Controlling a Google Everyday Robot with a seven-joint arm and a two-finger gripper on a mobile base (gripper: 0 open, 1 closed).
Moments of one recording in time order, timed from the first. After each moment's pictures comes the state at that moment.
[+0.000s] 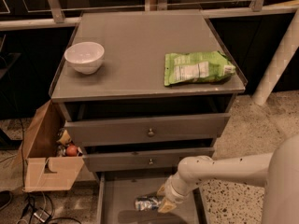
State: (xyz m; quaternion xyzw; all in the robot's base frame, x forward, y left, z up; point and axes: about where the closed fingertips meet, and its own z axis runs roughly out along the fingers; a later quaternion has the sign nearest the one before) arm 0.421 -0.068 0.364 -0.68 0.69 0.20 0.12
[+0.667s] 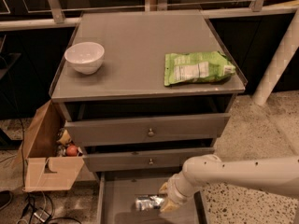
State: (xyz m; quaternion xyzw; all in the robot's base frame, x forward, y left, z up) arm 0.409 -0.072 0.416 -0.70 0.68 0.17 0.14
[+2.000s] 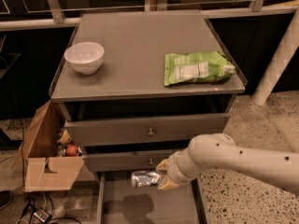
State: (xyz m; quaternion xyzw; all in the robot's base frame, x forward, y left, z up) arm 0.446 -0.062 0.536 -0.70 0.67 0.13 0.21
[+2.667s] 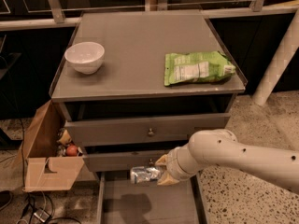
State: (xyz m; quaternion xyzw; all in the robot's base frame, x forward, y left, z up) arm 0.452 -0.059 0.562 -0.71 0.66 0.11 0.23
